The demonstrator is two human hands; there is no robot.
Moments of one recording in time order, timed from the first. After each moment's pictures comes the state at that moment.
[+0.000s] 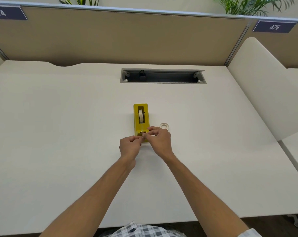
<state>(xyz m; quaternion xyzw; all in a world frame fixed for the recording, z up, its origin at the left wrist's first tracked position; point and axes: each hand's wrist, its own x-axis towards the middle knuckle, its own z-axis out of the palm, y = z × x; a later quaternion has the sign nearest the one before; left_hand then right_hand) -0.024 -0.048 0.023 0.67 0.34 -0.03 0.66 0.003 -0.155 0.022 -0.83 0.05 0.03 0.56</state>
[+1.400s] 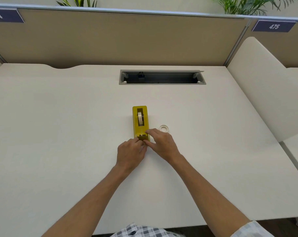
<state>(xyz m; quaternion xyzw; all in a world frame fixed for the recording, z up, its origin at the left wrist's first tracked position) -0.028 -0.031 -0.001 0.97 -0.07 0.15 0.19 0.015 -0.180 0.011 -0.93 -0.26 -0.07 0.26</state>
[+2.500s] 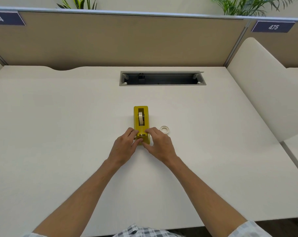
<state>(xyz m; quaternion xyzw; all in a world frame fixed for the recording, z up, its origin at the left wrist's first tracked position) -0.008 -0.001 0.009 0.95 -0.12 0.09 0.27 0.013 -0.168 0.005 -0.93 -0.22 -0.09 0.28</state>
